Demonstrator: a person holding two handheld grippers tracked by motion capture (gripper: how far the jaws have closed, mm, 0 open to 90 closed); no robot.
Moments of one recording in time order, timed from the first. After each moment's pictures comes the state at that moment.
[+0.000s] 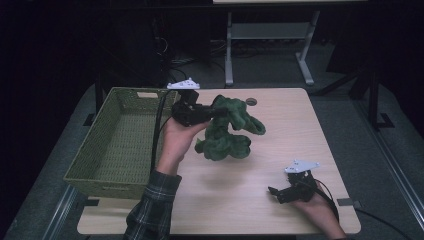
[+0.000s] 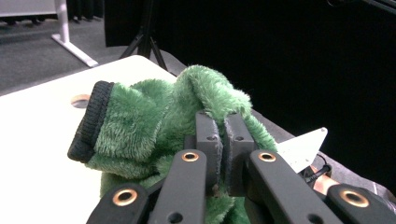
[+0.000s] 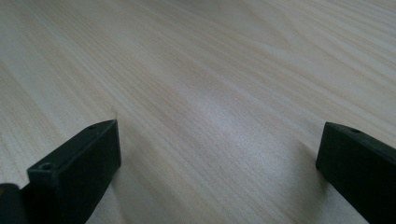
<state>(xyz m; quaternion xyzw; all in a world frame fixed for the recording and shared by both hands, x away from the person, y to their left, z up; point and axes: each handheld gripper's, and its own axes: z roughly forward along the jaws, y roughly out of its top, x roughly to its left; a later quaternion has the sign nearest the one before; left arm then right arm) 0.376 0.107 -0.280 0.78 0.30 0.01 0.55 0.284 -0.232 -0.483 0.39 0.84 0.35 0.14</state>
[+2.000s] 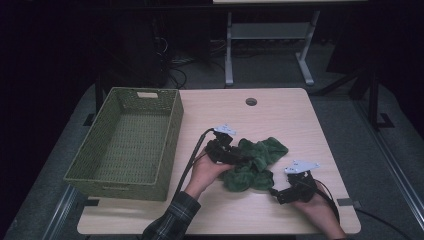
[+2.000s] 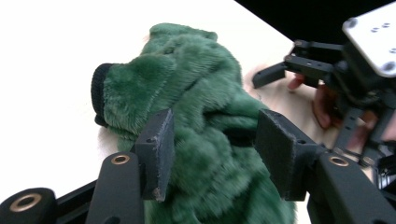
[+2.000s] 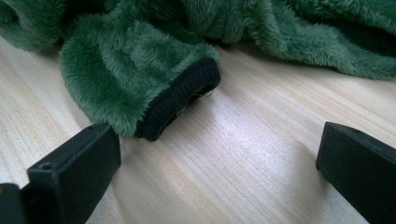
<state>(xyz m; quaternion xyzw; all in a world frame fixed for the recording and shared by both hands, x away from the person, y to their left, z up) 0.364 0.042 -0.410 0.84 0.30 -0.04 0.44 0.283 -0.232 -0.483 0.39 0.84 0.35 0.14</state>
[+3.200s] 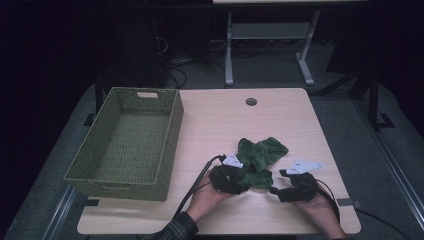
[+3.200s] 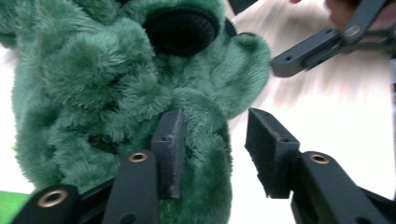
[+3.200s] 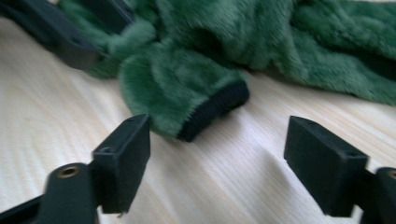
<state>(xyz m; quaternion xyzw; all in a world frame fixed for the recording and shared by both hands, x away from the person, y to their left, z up) 0.308 0.030 -0.457 0.89 0.25 0.00 0.39 0.277 -0.232 -0.470 0.36 0.84 0.38 0.12</state>
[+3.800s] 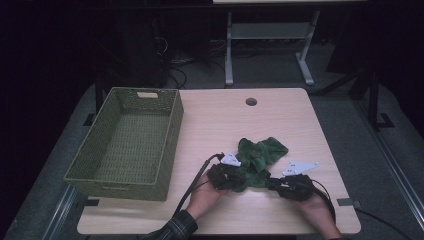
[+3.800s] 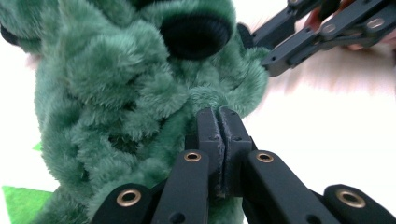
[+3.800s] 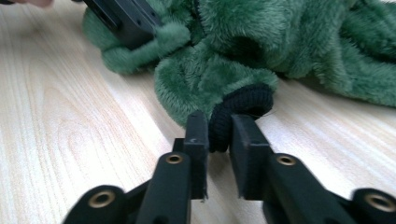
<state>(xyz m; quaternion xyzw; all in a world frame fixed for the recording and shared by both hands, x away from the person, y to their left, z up) 0.313 0.037 -0.453 0.88 0.25 -0.01 0.41 0.276 -0.222 -0.469 0.33 0.85 0.39 0.09</state>
